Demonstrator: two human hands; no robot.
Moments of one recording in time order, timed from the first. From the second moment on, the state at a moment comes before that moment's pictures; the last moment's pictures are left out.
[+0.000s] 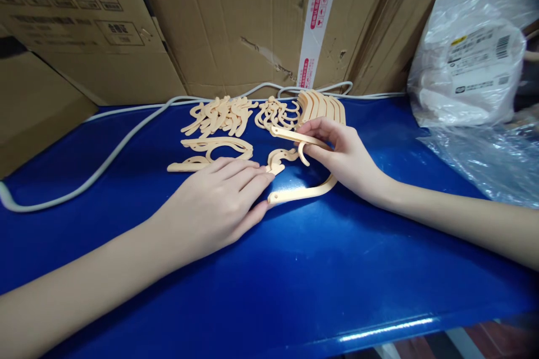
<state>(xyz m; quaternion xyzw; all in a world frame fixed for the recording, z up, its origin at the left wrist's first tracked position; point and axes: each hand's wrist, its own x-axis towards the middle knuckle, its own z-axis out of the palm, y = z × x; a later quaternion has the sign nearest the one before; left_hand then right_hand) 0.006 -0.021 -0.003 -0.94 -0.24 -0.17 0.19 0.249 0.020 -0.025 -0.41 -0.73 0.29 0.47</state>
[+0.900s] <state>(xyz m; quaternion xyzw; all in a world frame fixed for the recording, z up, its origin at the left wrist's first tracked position) 0.005 -0.017 -0.001 -0.90 -0.30 -0.15 0.27 0.255 0.015 -0.012 -0.45 -0.85 -0.03 0.28</state>
